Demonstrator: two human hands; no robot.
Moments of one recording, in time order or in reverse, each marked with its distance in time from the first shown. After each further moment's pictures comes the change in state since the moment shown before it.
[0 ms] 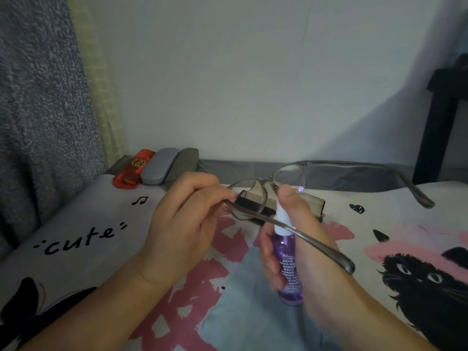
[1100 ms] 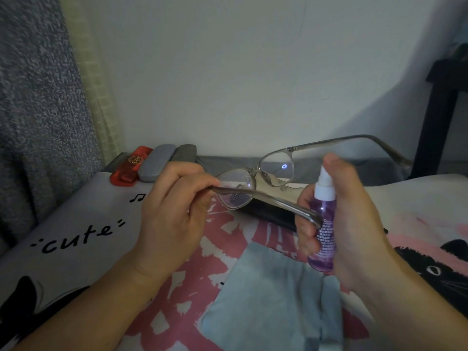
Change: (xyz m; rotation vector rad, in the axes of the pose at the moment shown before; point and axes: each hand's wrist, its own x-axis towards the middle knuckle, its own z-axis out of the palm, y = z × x) left_hand 0.000 -0.003 -0.002 0.074 0.052 -0.128; right_hand 0.003 -0.024 -0.030 0.149 0.255 -0.063
